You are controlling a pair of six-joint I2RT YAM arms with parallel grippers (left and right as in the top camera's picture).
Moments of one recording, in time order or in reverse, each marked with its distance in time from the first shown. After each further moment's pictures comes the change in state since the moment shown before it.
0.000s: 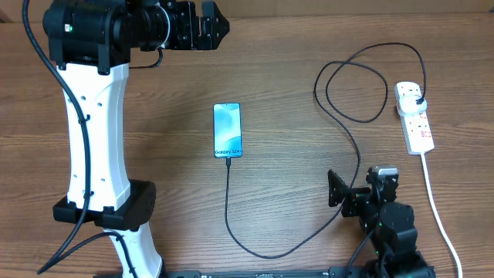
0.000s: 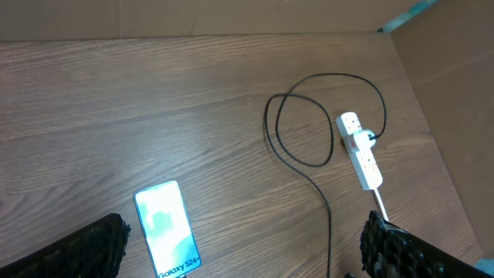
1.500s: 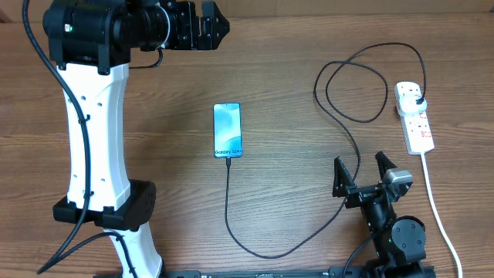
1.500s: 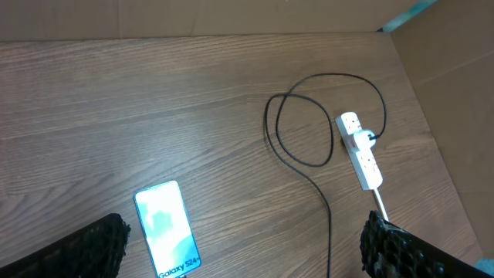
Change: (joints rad) left arm 0.000 0.000 0.000 0.000 0.000 0.000; right arm -0.032 -0.153 -0.102 0.314 -0.017 -0.041
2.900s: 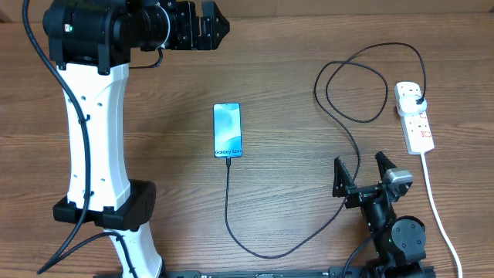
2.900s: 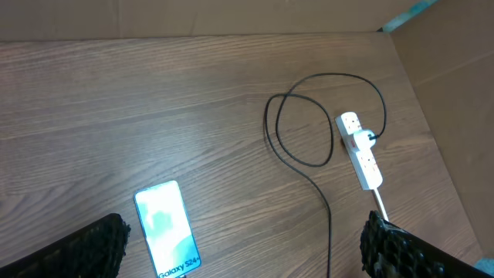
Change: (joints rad) left arm 0.000 0.000 0.000 0.000 0.000 0.000; right arm 0.000 0.000 0.000 0.000 0.000 0.001
